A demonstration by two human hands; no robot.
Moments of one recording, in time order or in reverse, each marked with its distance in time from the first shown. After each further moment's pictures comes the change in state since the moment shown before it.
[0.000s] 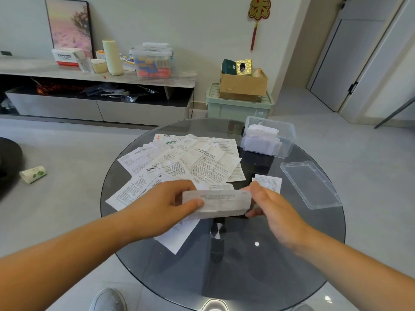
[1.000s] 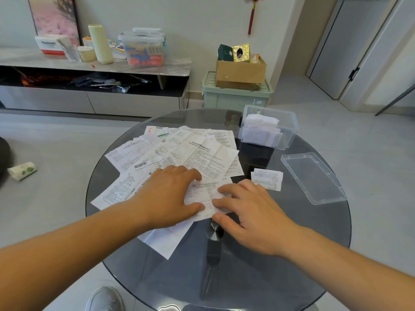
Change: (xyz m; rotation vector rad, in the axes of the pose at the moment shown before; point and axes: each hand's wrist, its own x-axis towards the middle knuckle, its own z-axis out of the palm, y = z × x) left_hand 0.045 -0.003 0.014 0.605 -0.010 0.059; right_hand 0.035 0.033 0.013 -1.028 -0.079 -0.375
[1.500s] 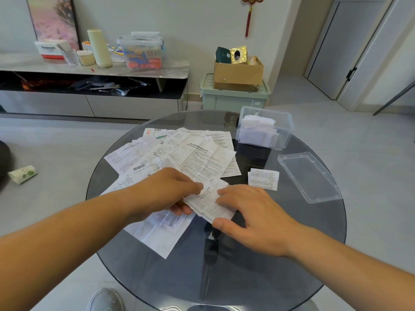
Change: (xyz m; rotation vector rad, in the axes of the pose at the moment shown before) left_hand 0.001 0.012 -0.024 -0.917 -0.267 -0.373; right_hand -0.013 0.003 -0.012 0.150 -0.027 0.010
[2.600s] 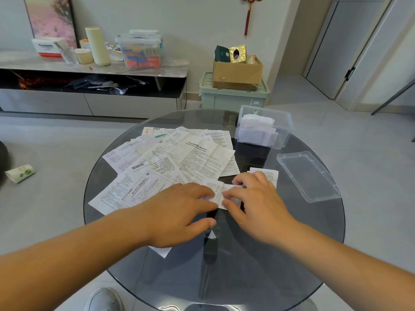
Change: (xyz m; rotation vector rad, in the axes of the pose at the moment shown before) left_hand -0.009 -0.020 0.023 1.020 -0.024 0.606; right_hand 0.017 0.018 0.019 -0.107 0.287 0.097
